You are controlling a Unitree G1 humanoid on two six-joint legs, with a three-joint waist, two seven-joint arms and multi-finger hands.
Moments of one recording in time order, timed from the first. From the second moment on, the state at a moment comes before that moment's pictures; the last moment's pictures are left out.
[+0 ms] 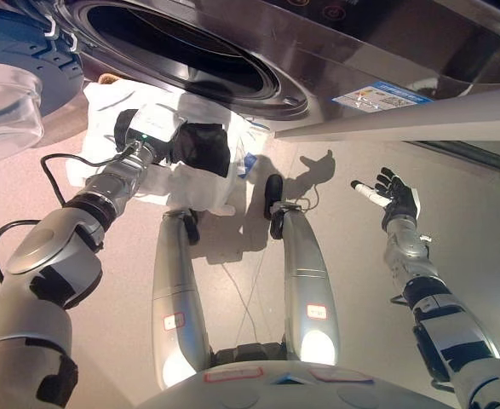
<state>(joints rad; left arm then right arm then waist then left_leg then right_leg) -0.98 0.64 -1.03 1.06 0.68 -0.05 0.32 -0.42 -0.50 0.21 0.99 0.57 -0.26 -0.21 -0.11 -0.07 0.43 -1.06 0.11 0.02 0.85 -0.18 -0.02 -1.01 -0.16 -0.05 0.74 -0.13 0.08</state>
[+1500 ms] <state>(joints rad) -1.06 0.74 -1.01 1.08 0.66 -0.02 0.36 -0.41 -0.54 0.19 0.85 0.58 -0.29 -0.20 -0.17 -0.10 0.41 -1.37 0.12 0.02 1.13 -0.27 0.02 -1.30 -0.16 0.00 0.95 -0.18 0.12</state>
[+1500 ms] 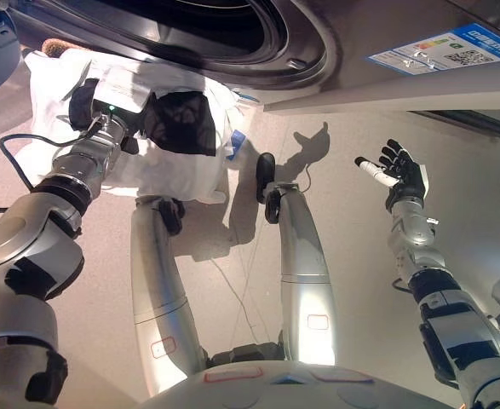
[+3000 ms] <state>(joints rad) -0.77 0.47 -0.37 0.84 -0.65 -0.21 0.27 -0.40 -0.45 0.12 0.94 0.58 -0.28 -0.19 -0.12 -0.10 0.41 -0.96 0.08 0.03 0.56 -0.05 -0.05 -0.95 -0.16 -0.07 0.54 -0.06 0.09</state>
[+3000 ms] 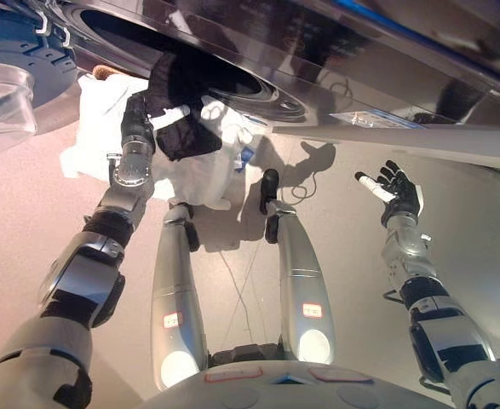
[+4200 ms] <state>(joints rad) -1.00 0.36 -0.20 0.78 -1.20 -0.33 0.25 -0.36 -0.41 0.11 0.89 0.58 -0.25 -0.19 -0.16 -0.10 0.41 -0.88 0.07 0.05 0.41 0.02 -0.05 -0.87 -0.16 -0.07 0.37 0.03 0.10</state>
